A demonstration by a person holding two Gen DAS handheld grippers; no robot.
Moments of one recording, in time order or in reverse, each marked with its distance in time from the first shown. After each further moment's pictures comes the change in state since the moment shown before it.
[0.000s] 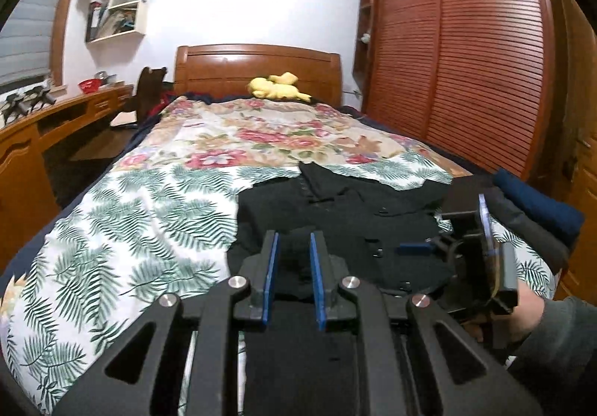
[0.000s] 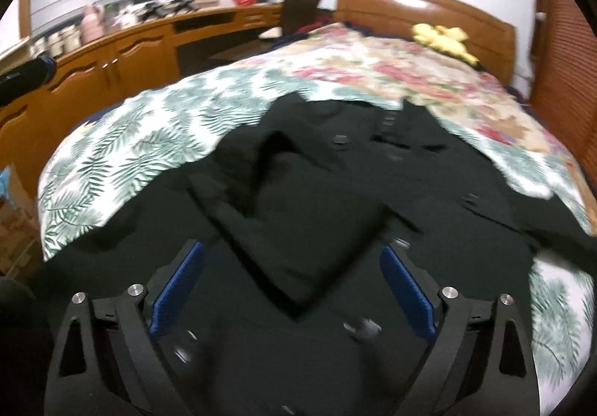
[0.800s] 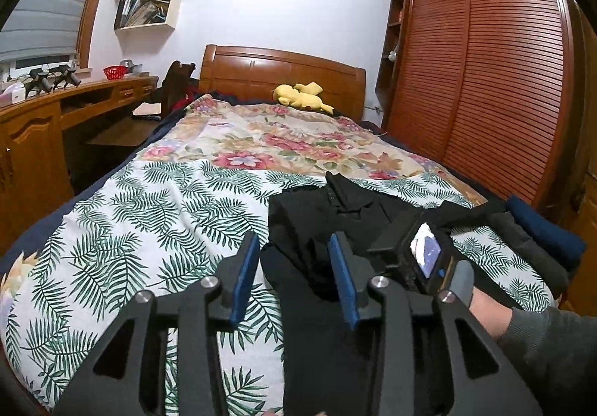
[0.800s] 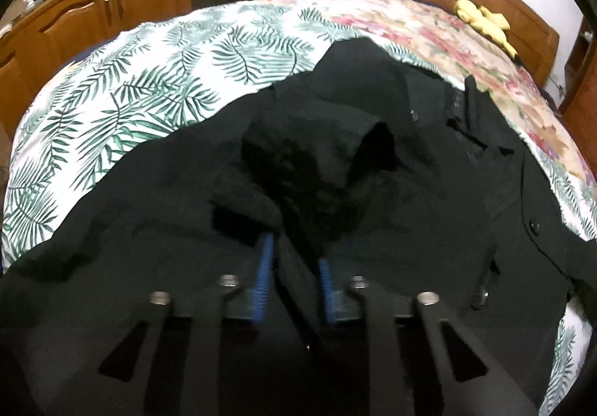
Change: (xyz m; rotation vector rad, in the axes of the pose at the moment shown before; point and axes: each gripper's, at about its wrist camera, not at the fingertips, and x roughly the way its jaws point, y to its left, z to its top) left arm -0.013 0.042 -0.008 -0.088 -0.045 0.037; right arm 0.082 0.025 0.015 -0.101 0.165 -0.043
